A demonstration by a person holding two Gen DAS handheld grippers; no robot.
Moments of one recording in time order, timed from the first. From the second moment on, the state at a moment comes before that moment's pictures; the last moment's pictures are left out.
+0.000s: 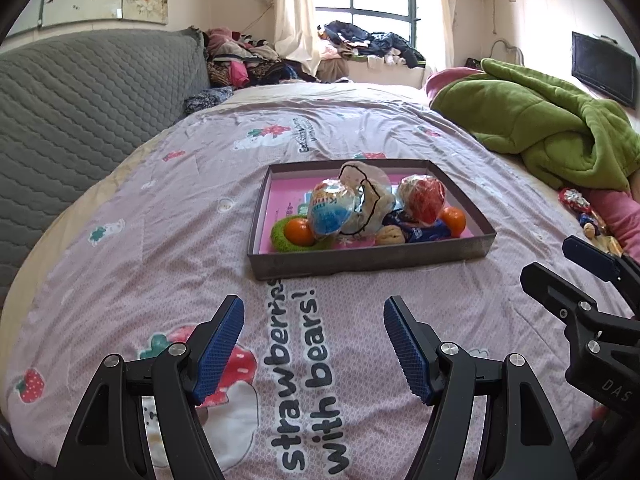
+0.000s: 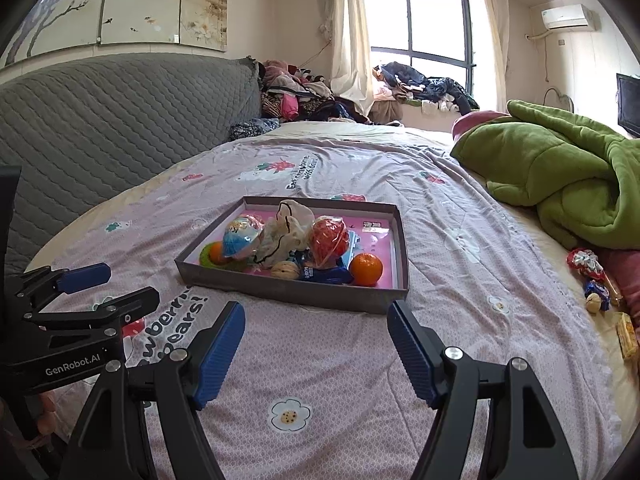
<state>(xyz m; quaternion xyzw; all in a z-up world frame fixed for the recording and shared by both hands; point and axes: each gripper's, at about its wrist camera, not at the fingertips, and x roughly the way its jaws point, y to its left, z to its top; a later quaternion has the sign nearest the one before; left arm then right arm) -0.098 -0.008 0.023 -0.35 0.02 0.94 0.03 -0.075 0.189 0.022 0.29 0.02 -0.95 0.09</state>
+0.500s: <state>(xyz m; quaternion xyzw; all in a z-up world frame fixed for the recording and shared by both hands) -0.094 -0.010 0.003 -0.36 0.02 0.93 0.02 -0.073 0.194 -0.002 0.31 0.01 -0.95 0.08</state>
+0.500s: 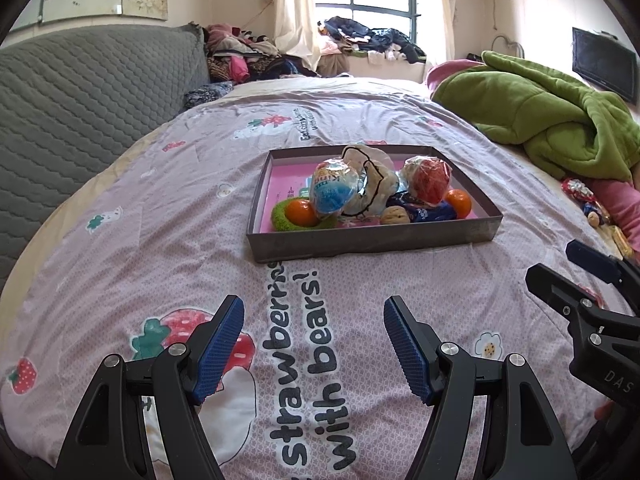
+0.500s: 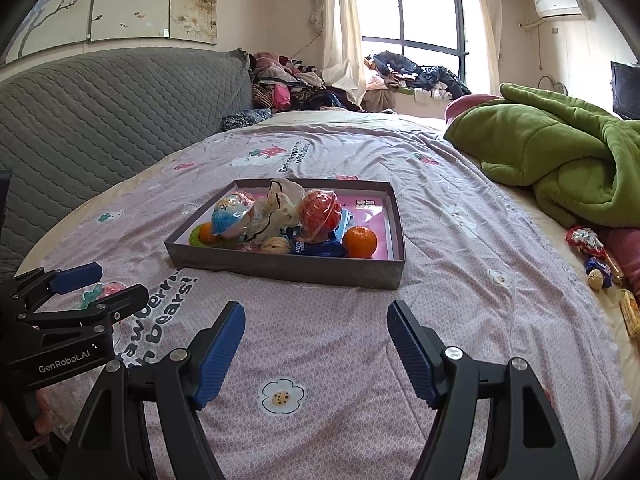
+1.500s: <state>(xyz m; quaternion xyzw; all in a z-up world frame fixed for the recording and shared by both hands) -0.089 -0.016 -0.025 -0.37 0.00 0.93 0.03 -0.073 0.197 -0.037 0.33 0.00 -0.94 0.08</state>
